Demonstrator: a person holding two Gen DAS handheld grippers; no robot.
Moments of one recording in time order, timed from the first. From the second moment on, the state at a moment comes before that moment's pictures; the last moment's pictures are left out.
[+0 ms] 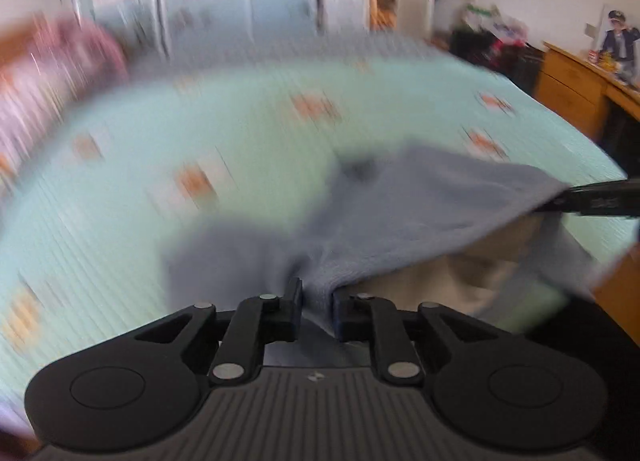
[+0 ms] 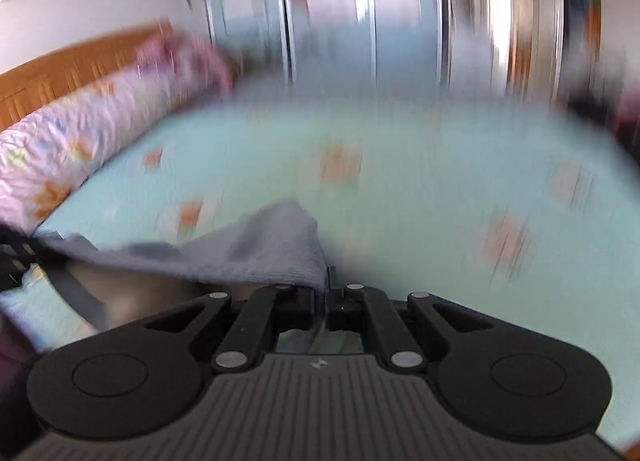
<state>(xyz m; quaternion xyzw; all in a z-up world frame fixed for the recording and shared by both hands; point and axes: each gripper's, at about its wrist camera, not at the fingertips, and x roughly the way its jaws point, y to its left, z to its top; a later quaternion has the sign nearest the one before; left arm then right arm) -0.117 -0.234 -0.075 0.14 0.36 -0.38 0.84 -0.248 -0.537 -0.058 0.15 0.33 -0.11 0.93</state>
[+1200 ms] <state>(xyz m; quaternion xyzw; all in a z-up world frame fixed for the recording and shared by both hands) -0.205 -0.504 0.142 0.20 0.06 -0.63 0.75 -0.356 -0.767 0.308 0.27 -0.04 -0.12 0.96</state>
